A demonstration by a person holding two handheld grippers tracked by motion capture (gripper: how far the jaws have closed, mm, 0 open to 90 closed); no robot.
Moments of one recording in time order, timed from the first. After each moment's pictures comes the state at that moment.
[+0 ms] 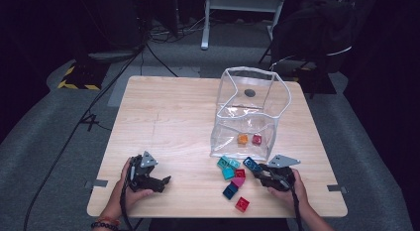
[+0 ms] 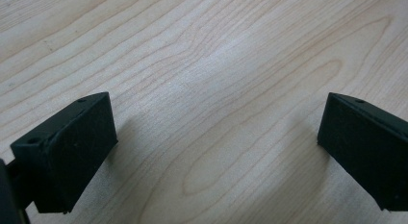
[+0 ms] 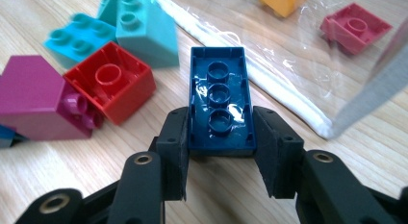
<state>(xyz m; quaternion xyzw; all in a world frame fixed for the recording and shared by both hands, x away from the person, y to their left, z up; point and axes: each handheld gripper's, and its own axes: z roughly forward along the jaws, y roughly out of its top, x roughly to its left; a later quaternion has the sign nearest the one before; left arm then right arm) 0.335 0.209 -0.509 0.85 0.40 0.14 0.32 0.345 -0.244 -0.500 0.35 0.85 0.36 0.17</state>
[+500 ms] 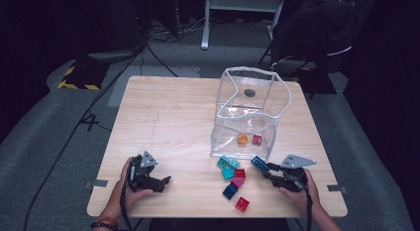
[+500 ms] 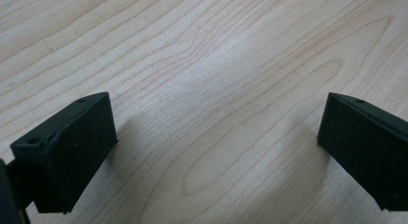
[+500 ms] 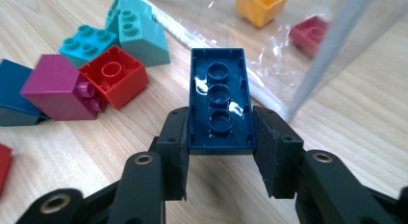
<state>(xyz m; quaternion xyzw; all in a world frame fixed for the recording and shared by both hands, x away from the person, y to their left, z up) 0.335 0.209 -0.509 0.85 0.40 0.14 0.32 0.338 -0.275 -0.484 0.34 0.84 0.39 0.17</state>
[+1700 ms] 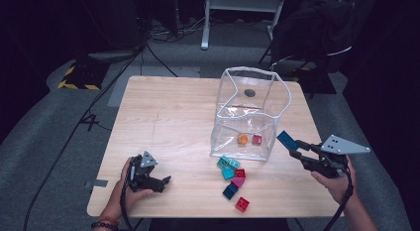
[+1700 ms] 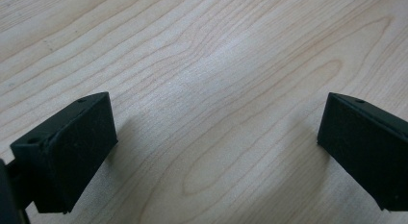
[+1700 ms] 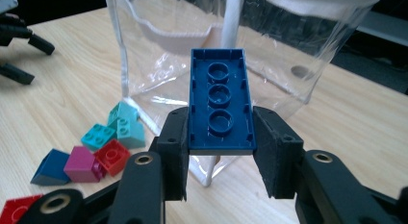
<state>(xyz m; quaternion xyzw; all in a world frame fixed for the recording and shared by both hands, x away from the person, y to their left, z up) 0.335 0.209 -0.509 0.85 0.40 0.14 0.32 0.331 -0.323 -0.371 0.31 0.79 0.46 0.24</state>
